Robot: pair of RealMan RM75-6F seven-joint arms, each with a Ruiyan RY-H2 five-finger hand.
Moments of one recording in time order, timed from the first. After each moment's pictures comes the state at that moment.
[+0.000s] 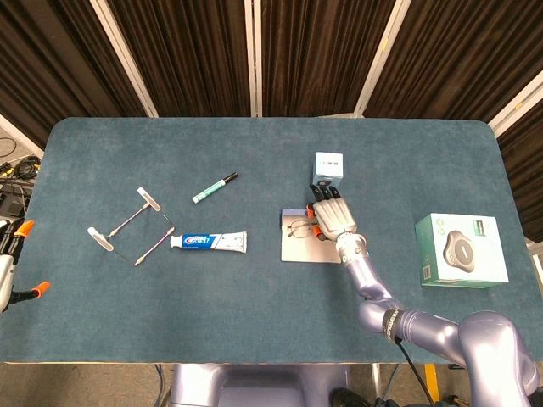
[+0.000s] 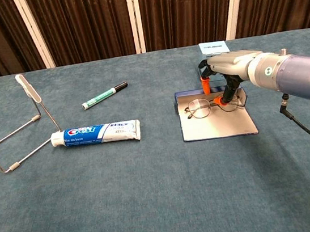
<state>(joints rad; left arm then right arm) -0.14 -1.09 -0.08 -1.59 1.35 1.36 0.05 0.93 -1.72 0.22 -1.12 -0.82 0.82 -0.43</state>
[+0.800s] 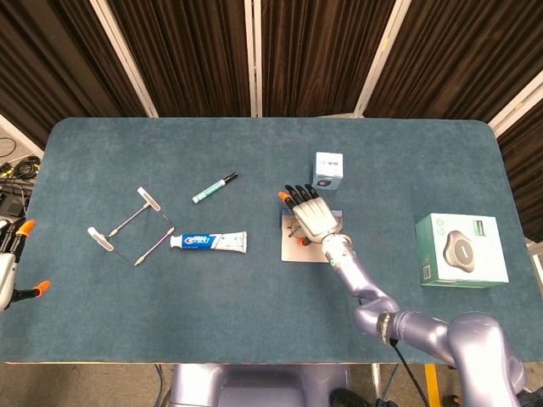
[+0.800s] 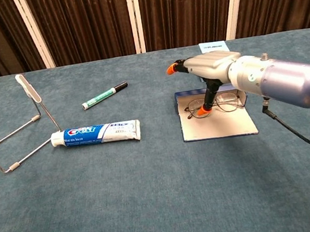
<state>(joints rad) -0.15 -1.10 -0.09 -1.58 1.32 1.34 0.06 0.96 -1.79 0.21 -1.01 -1.09 0.81 -0.28</state>
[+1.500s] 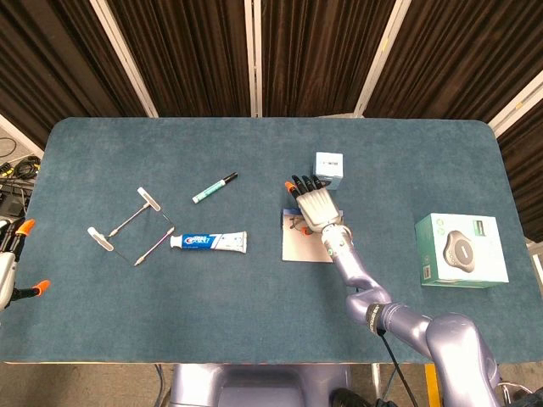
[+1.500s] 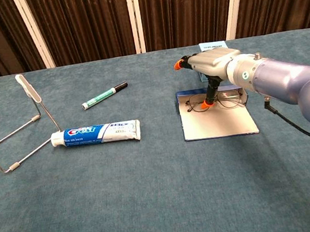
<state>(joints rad) -0.16 -1.10 -0.09 -1.57 1.30 1.33 0.06 0.98 -1.88 0.25 -0.80 -1.08 0.77 -0.29</state>
